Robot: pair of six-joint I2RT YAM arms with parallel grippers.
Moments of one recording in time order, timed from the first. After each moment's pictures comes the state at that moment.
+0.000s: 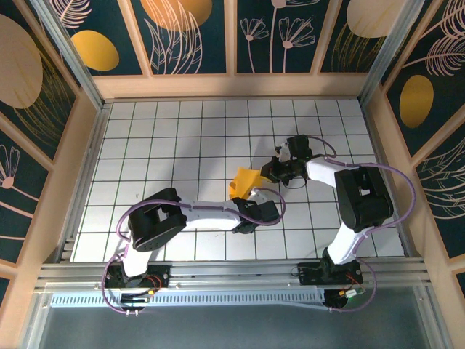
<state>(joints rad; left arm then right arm) -1.23 1.98 1.24 -0.61 -0.53 -0.60 0.30 1.73 0.91 -0.19 -0.70 0.69</state>
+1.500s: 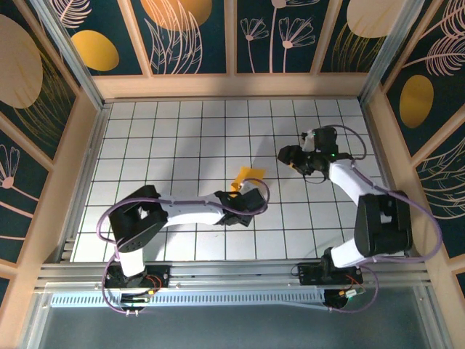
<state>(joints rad) -1.12 1.82 1.08 -0.41 -0.31 -0.58 0.14 1.46 0.89 -0.29 -0.52 0.55</state>
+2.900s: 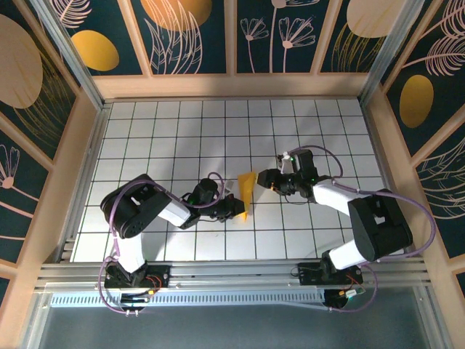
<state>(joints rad) -0.79 1.87 0.55 0.80 0.58 -1.22 0.37 1.47 0.63 0.05 -0.59 0.68</state>
